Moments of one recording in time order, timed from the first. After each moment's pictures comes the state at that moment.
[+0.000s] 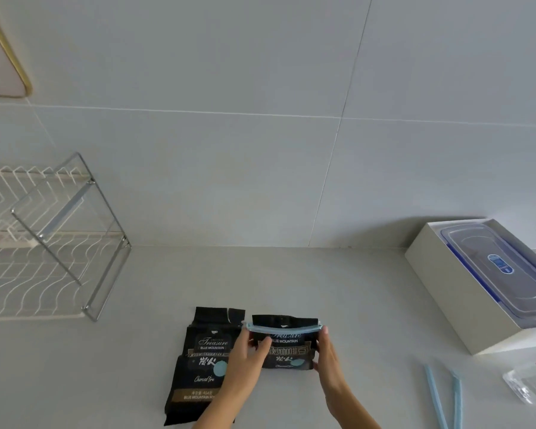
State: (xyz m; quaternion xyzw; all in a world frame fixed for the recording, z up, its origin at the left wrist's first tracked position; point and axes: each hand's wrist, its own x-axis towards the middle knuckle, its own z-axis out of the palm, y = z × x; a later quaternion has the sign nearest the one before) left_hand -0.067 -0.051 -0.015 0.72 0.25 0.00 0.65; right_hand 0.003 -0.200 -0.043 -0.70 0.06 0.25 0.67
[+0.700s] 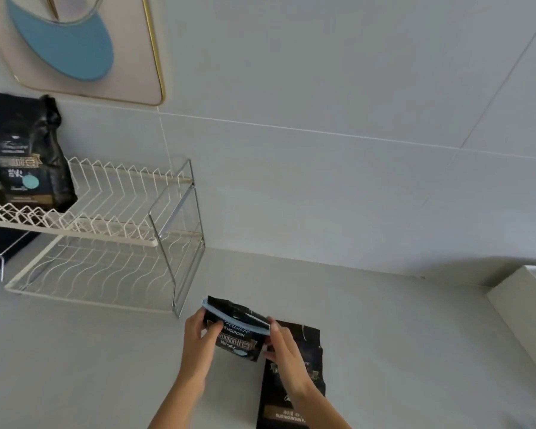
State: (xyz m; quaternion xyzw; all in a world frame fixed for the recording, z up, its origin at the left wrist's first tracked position) left_hand -0.135 0.166 0.004 0.63 0.35 0.20 0.67; right_hand -0.064 0.017 0.000 -0.71 -0.12 0.35 0.60
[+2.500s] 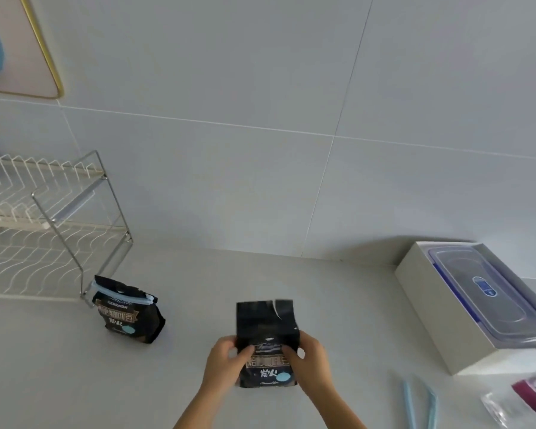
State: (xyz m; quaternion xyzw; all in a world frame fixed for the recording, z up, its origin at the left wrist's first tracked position) left_hand -0.069 -0.065 -0.029 0.71 0.33 0.05 0.62; right_hand 0.012 -0.218 -0.021 -0.85 -0.11 0.16 0.49
